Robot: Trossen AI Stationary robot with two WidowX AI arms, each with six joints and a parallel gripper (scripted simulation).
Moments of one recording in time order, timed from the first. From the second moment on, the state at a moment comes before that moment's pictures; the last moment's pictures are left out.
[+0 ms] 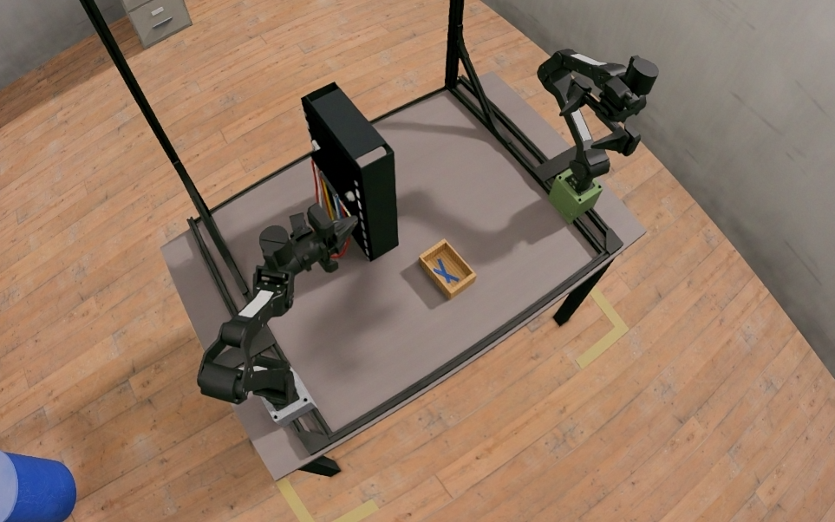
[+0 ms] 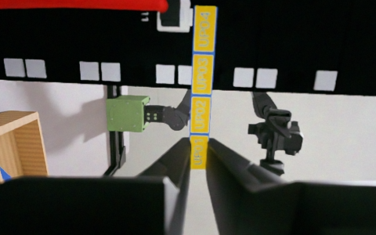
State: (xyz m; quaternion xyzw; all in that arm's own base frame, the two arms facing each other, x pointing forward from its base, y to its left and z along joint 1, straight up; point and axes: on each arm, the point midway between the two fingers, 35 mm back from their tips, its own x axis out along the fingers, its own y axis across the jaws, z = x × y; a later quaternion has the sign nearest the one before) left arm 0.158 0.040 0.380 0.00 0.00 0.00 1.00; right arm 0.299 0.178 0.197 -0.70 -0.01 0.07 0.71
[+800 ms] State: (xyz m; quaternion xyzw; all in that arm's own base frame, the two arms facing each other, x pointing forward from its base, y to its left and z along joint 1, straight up) left arm 0.158 0.040 0.380 0.00 0.00 0.00 1.00; right arm 0.299 0.178 0.197 -0.70 -0.01 0.07 0.71
